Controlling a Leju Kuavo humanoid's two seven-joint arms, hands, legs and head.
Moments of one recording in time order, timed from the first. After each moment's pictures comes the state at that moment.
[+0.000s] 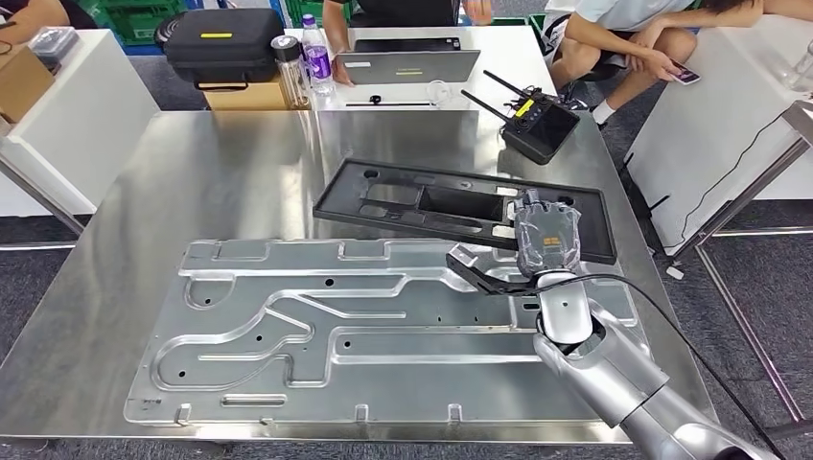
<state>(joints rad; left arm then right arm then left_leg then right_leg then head) -0.20 -0.08 -1.11 -0.24 0.68 0.03 -0.14 -0.60 -0.29 0.72 -1.20 1.18 -0.24 0.48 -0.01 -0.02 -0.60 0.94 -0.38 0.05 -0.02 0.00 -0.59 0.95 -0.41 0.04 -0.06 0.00</state>
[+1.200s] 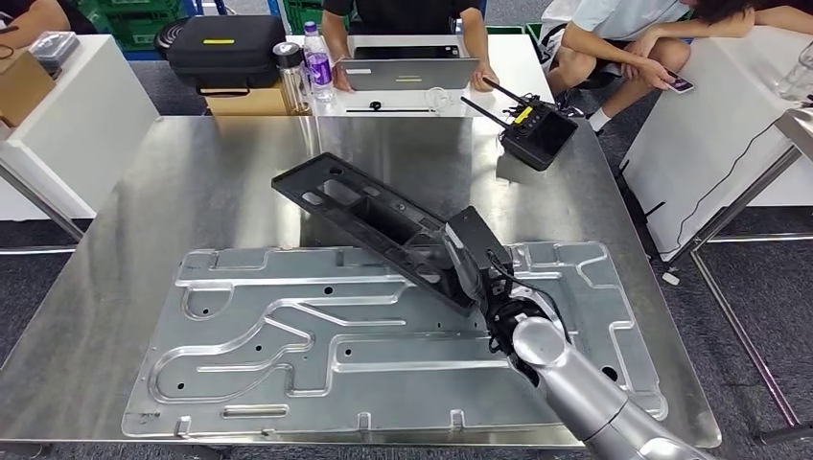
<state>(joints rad) -0.19 -0.08 -1.09 -0.24 0.73 0.10 -0.07 -0.55 -0.16 0.71 -1.31 -0.45 -0.25 0.22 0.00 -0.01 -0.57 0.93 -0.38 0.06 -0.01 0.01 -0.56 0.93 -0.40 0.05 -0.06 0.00</state>
